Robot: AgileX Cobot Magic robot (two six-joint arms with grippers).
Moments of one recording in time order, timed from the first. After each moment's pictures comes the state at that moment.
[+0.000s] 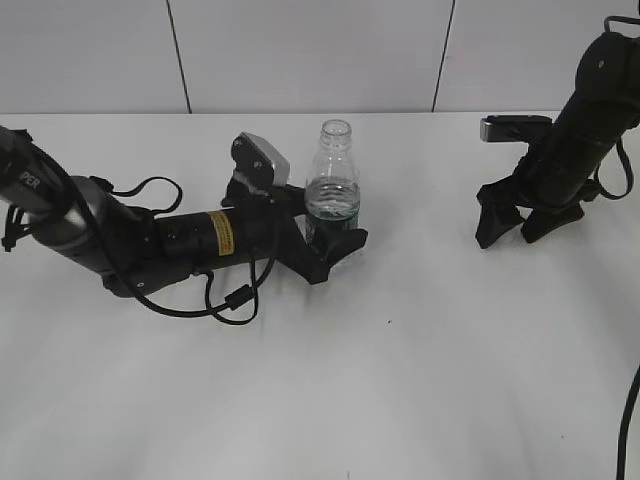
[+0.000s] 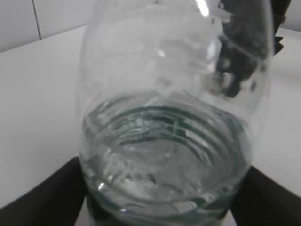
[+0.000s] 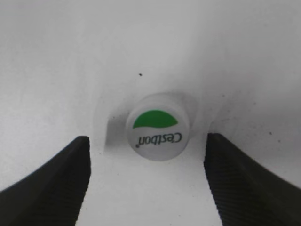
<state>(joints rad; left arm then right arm) -0.43 2.32 -1.11 0.78 -0.96 -0.38 0.09 2.22 -1.52 0.28 0.86 -0.43</state>
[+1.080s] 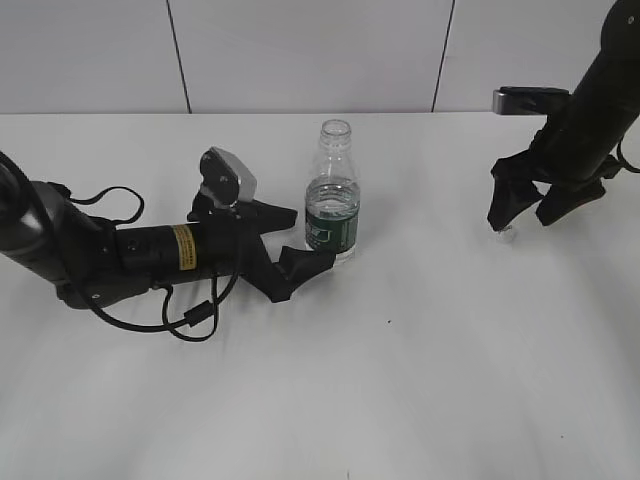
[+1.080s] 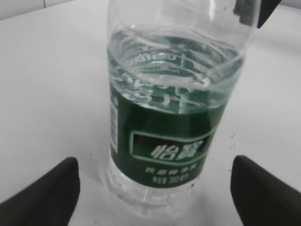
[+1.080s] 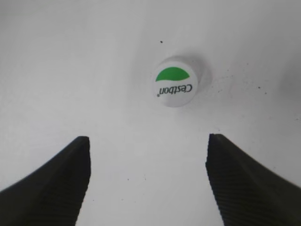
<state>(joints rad) -0.36 2.28 -1.00 0.87 -0.98 -0.38 0.09 2.12 -1.52 0.27 0.97 -0.43</state>
